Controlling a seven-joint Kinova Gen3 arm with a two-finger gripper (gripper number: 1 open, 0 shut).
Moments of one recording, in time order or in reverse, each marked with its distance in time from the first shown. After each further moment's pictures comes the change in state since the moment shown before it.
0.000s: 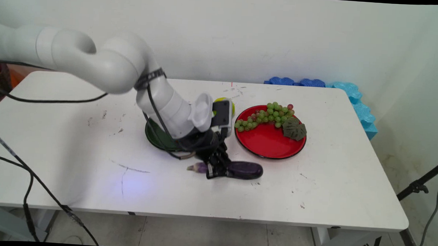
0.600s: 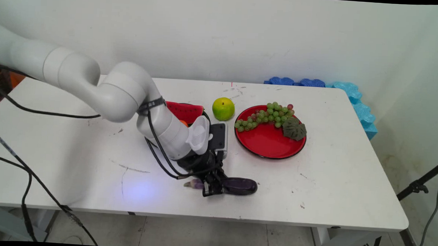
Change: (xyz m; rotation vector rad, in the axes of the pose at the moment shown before) arm -0.028 0.020 0.037 -0.010 -0.016 -0.008
